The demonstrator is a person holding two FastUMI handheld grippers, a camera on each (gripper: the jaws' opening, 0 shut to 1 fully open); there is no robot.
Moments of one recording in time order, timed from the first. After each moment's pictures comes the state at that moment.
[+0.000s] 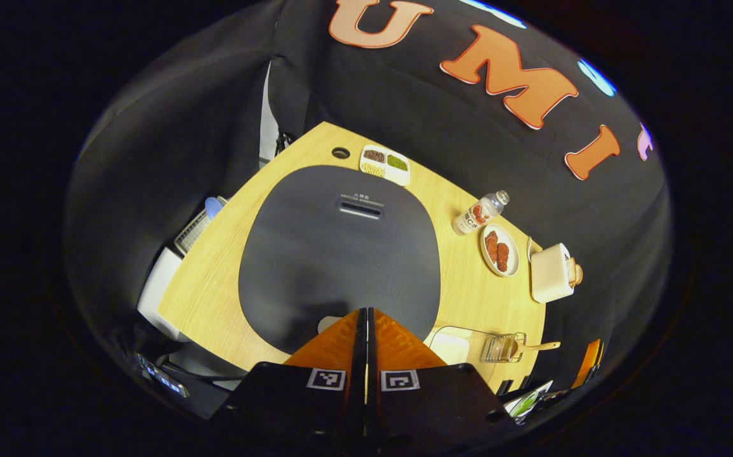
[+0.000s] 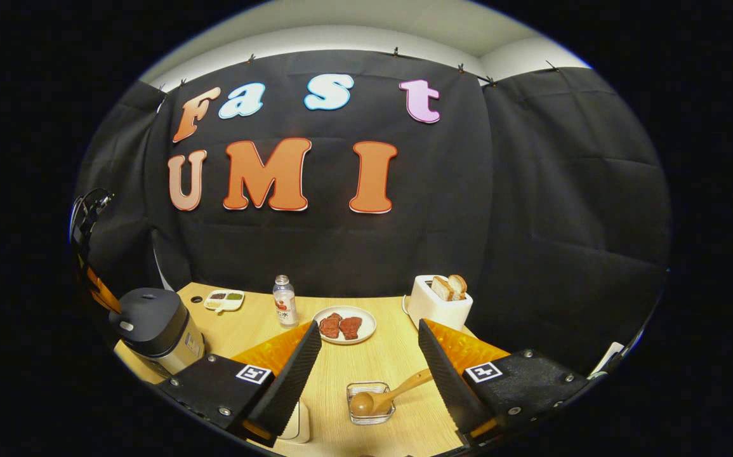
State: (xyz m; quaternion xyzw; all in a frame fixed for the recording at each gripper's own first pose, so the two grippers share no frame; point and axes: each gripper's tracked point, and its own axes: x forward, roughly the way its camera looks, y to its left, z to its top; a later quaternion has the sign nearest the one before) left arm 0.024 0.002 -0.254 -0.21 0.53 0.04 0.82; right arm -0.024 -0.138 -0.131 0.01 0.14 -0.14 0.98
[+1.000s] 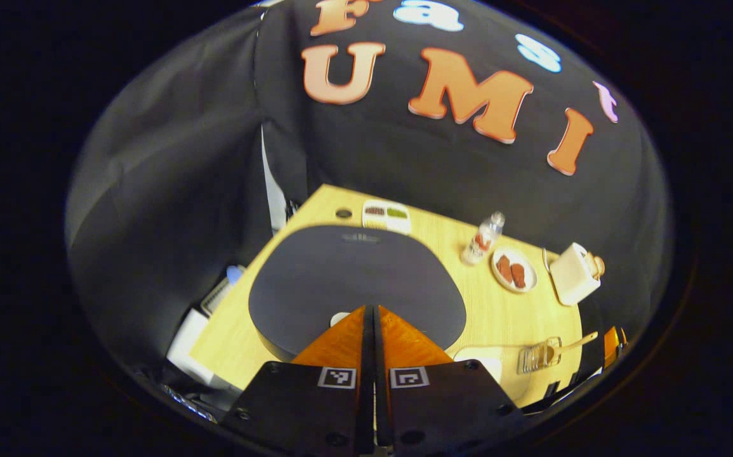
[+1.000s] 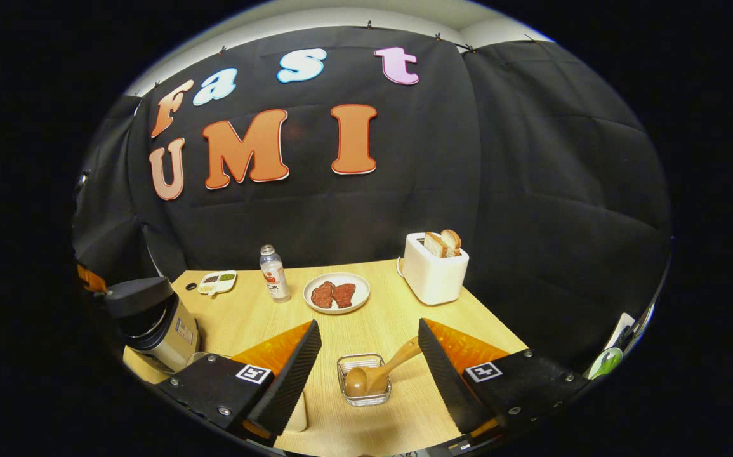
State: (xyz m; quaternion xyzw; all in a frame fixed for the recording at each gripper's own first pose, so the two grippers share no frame) left arm 0.054 0.018 -0.177 -0.07 0.32 0.06 0.94; right arm -0.037 -0.155 -0.190 0.07 0.21 -0.15 0.96
